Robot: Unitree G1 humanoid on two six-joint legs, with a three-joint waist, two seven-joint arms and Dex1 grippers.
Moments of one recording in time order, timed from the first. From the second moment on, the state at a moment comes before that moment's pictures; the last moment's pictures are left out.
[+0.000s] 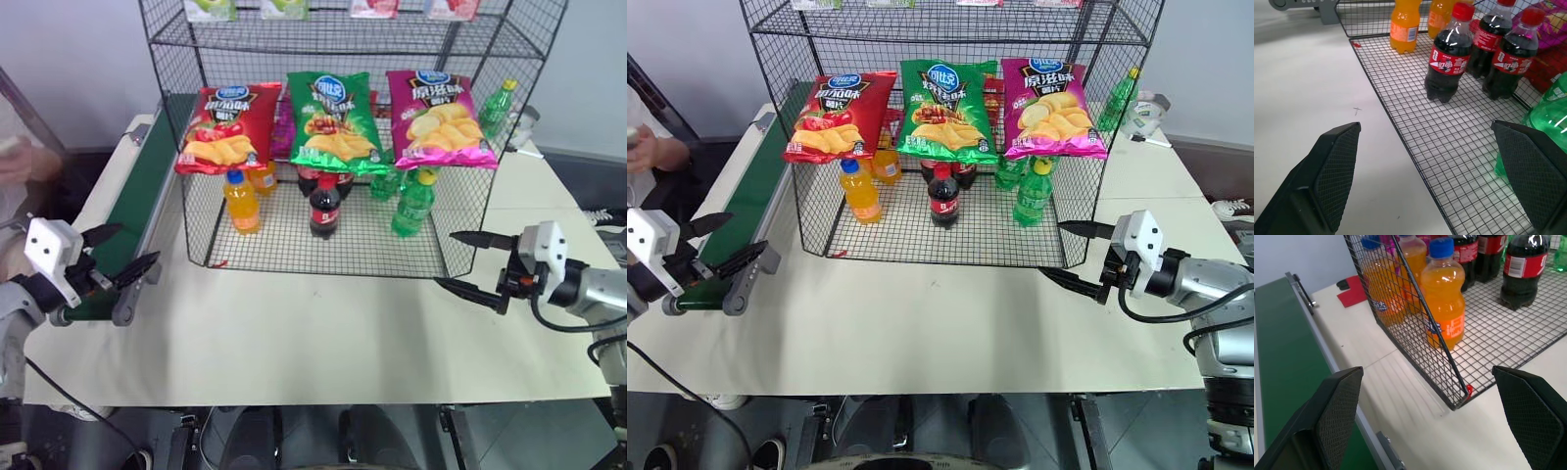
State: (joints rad) left arm -0.08 0.81 0.45 0.14 -0.44 0.12 -0.97; right arm -0.13 -0.82 -0.27 -0.02 0.48 0.10 1.21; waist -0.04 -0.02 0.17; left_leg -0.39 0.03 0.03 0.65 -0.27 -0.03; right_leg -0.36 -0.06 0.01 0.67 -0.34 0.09
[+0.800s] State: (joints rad) left arm -0.08 0.80 0.42 0.13 -0.44 0.10 -0.98; right arm -0.13 -0.82 -0.25 -0.01 0.46 0.08 1.21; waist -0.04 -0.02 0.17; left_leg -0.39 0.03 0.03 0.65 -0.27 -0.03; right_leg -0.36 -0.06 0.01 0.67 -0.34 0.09
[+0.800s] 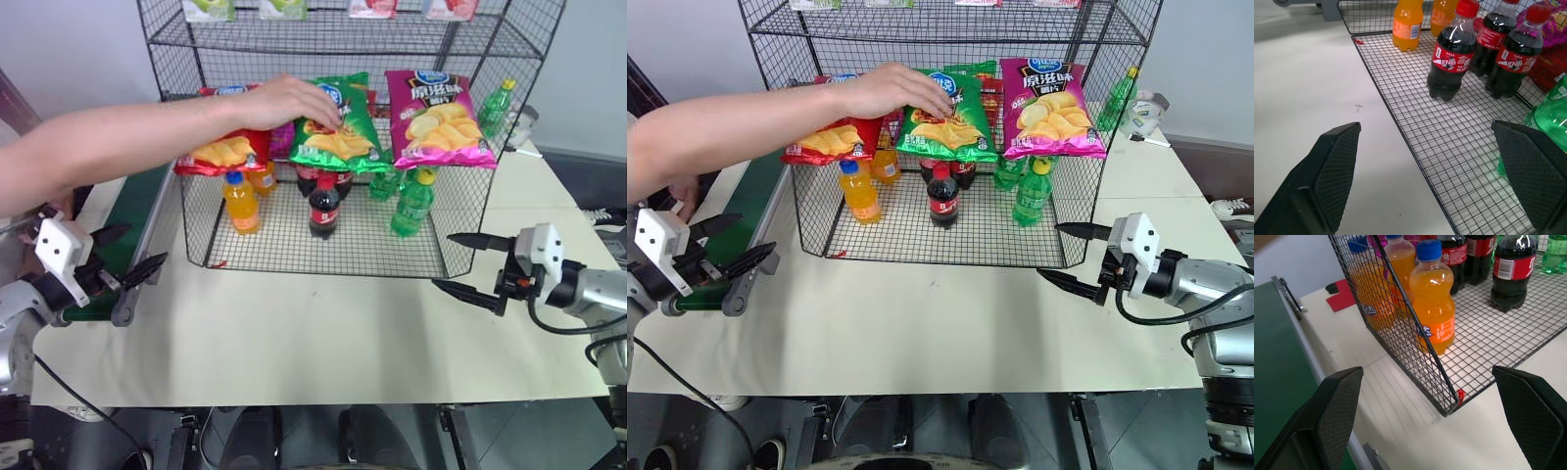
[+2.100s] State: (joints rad) left arm -0.04 0.78 0.45 0.10 -0.53 0.12 -1.00; right arm -0.20 -0.80 -0.18 -0.02 0.45 0.13 1.17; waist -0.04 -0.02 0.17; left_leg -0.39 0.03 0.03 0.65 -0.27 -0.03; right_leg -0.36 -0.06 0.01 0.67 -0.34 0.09
